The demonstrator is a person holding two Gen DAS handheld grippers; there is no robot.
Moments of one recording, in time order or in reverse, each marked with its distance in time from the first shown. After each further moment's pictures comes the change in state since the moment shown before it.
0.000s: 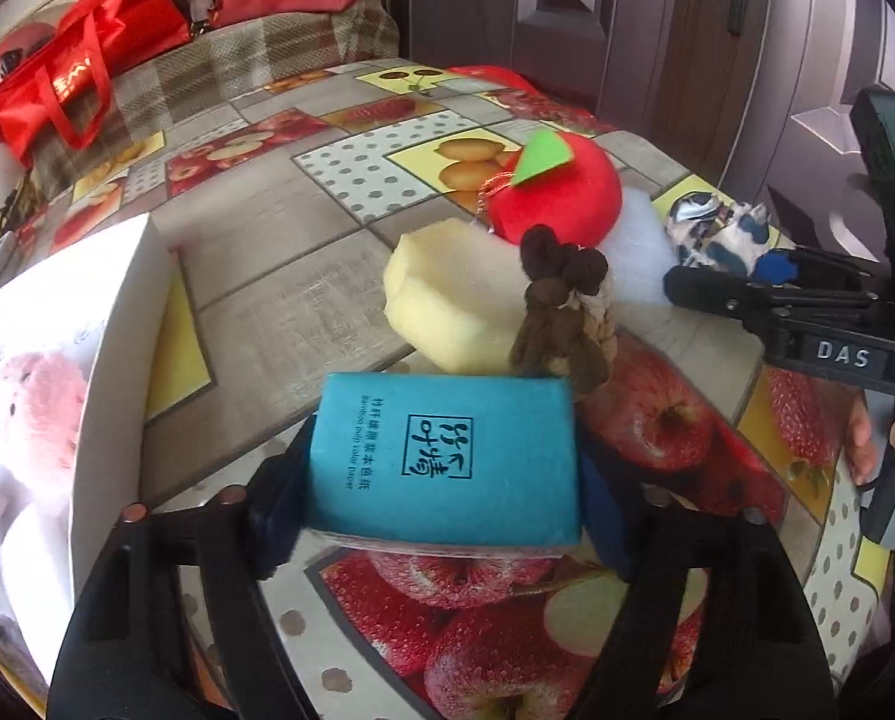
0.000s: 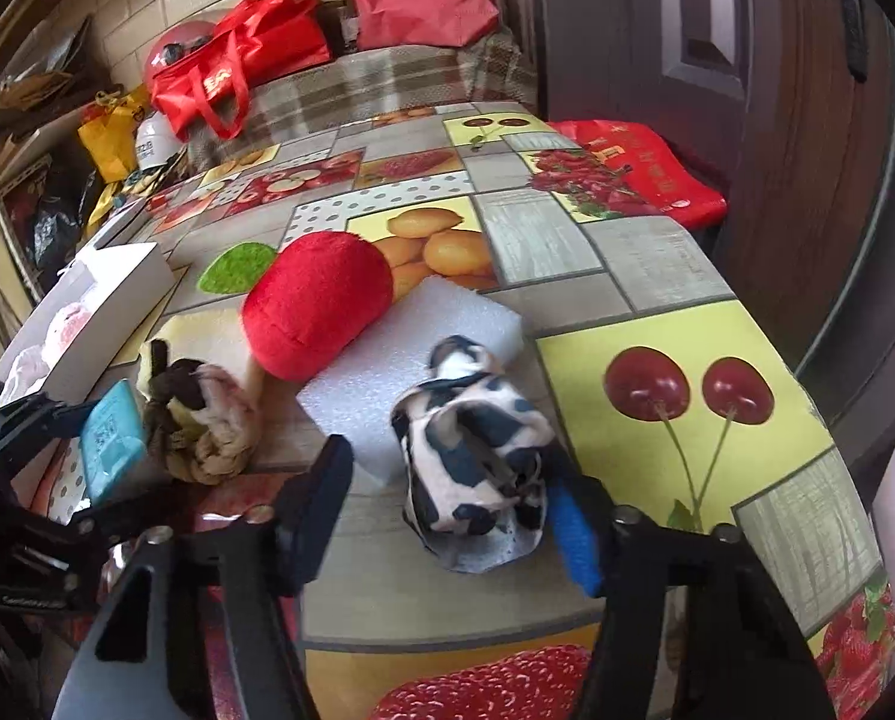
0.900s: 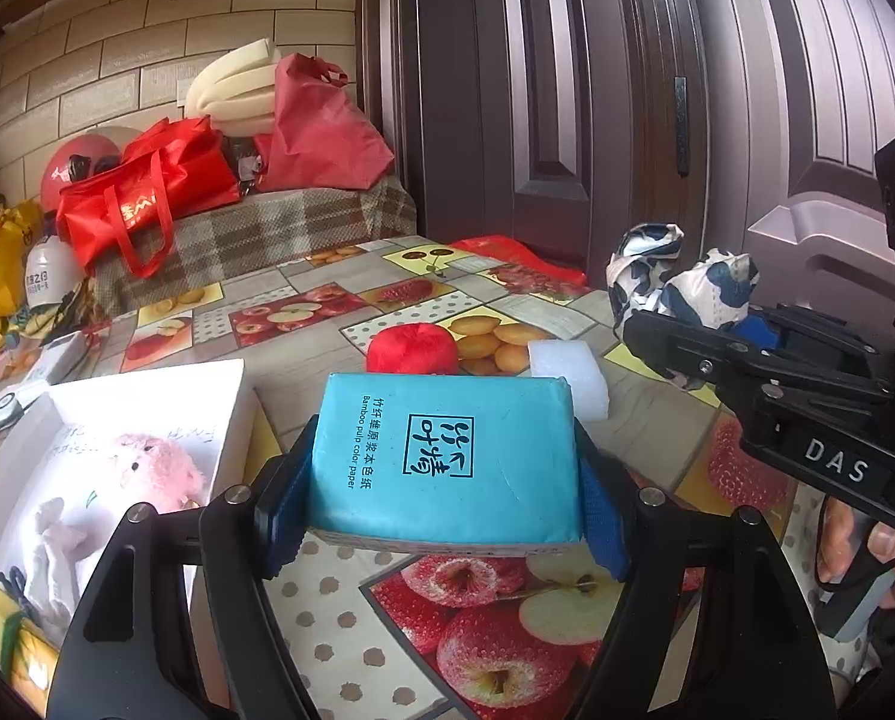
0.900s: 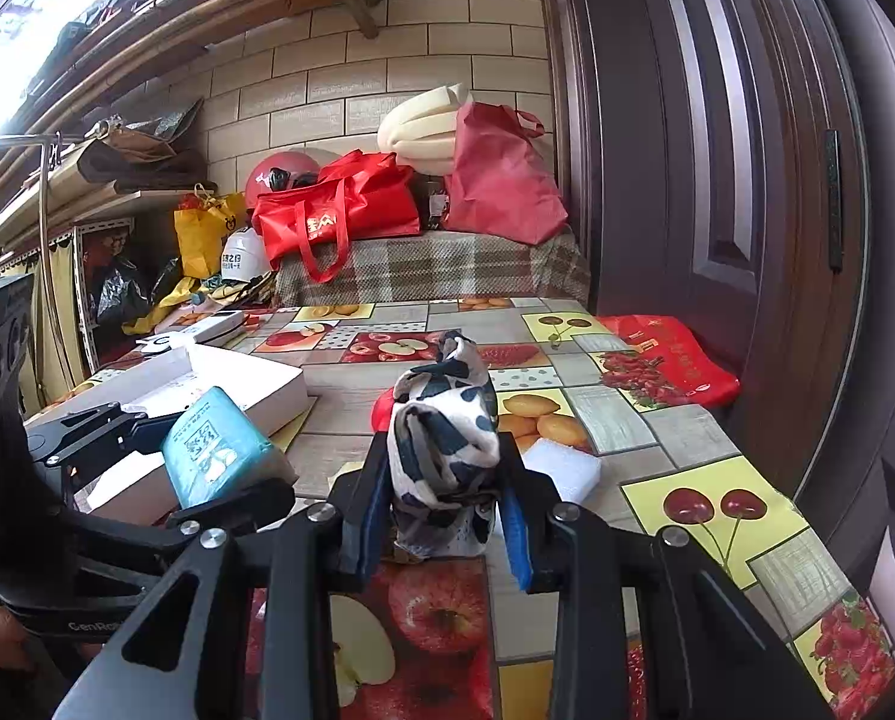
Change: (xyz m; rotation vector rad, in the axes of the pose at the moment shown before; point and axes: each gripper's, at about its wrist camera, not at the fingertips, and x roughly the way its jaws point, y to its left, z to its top) left arm -0.086 -0.004 -0.026 0.025 -0.433 0.051; right arm -0.078 0.079 -0.020 -0.118 -0.461 0.032
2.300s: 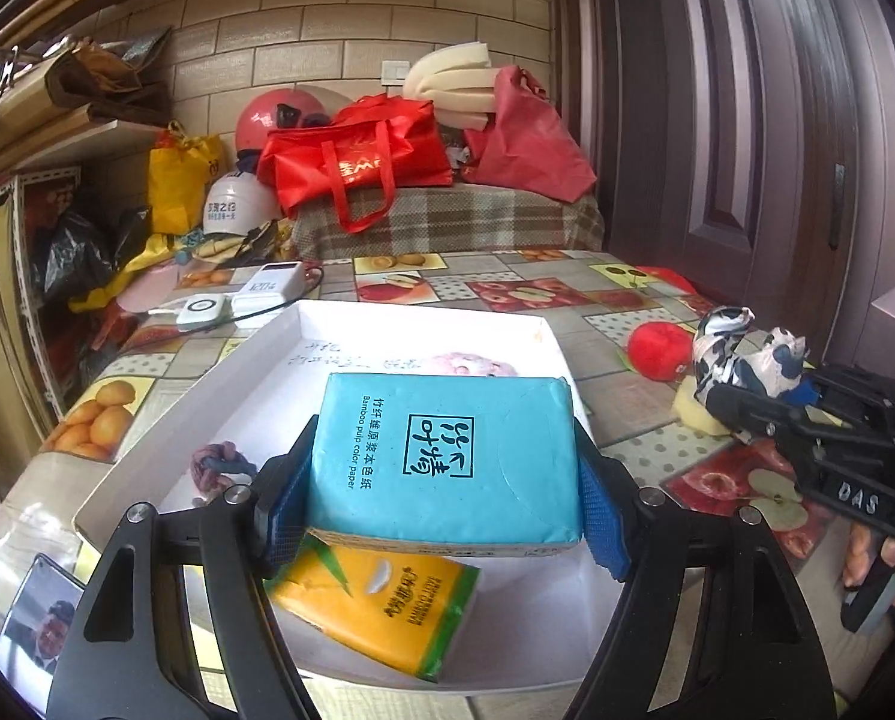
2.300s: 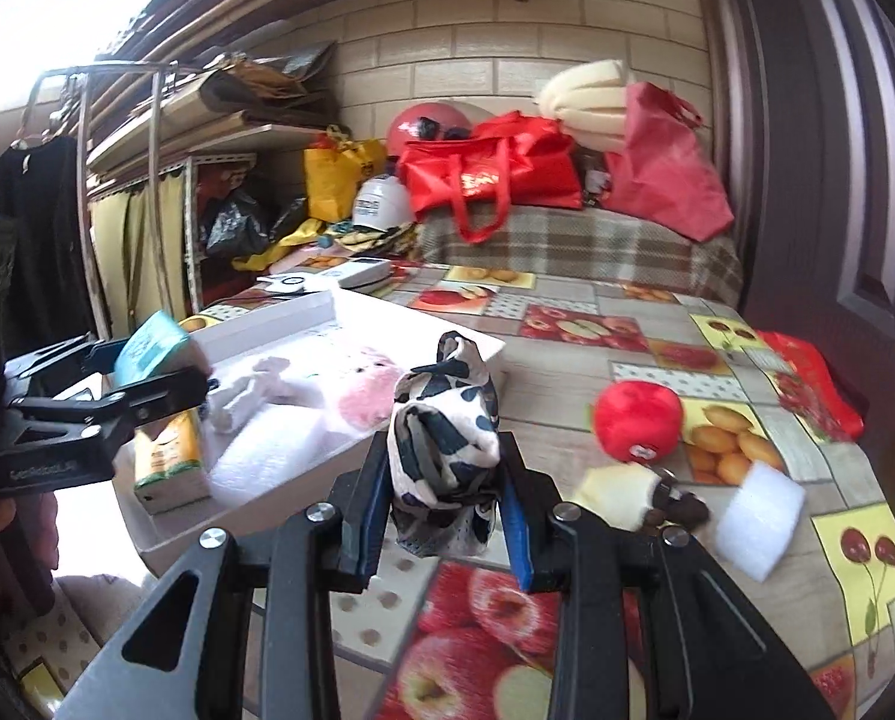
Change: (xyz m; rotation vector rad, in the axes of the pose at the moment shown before) left arm -0.094 0.138 -0.054 -0.226 -0.024 0.316; right arm 0.033 0.111 -0.006 -0.179 0.074 0.269
